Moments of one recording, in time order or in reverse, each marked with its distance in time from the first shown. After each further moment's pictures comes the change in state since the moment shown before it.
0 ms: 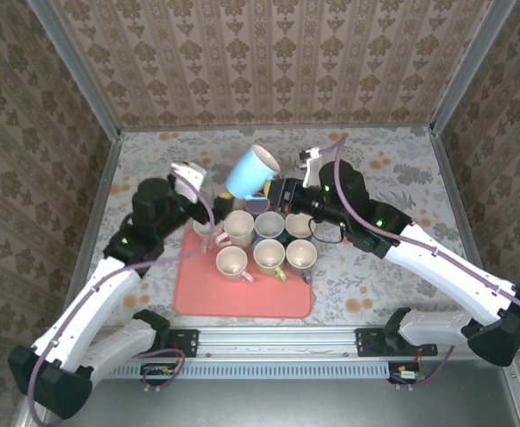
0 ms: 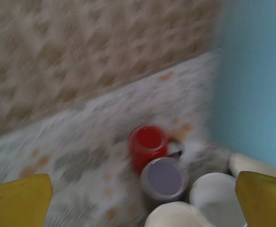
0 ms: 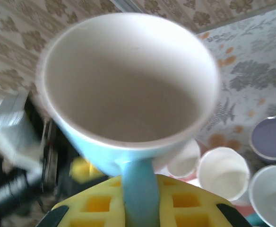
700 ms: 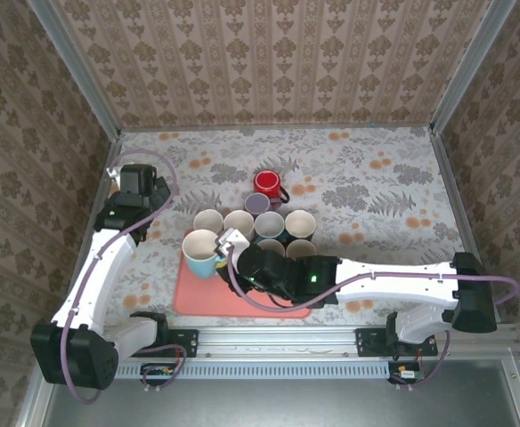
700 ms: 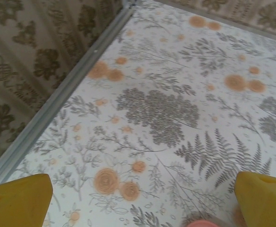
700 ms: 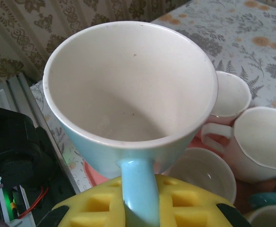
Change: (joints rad) left arm 0.265 0.152 0.091 -0.345 -0.541 -0.449; right arm 0.517 0.246 -0.032 0.062 0.380 -0.436
